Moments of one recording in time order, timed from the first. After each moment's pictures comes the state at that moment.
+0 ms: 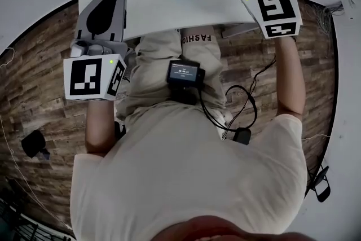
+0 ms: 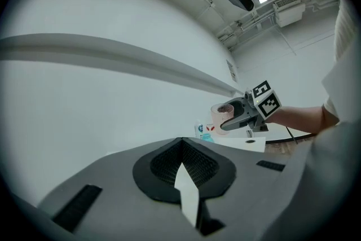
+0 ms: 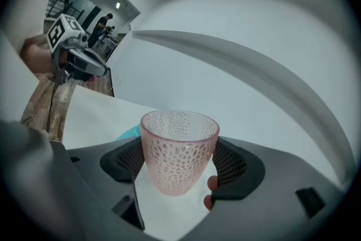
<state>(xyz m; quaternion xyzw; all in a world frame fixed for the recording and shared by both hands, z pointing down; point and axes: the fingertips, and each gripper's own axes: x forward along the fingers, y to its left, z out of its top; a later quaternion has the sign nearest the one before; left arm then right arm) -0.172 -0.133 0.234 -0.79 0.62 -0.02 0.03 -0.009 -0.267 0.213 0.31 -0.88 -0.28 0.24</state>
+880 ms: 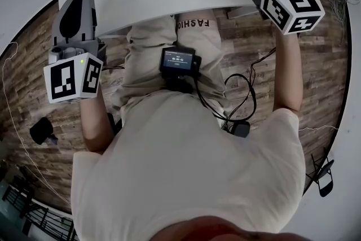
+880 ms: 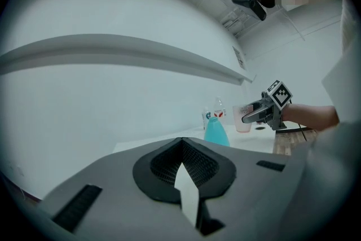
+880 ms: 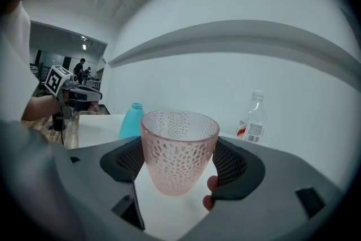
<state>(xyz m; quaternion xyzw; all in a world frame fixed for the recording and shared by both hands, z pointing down) -0.178 -0.142 0.270 -0.75 0.66 -0.06 0.01 0.069 -0.289 0.274 0.32 -0.93 -0.06 0.15</state>
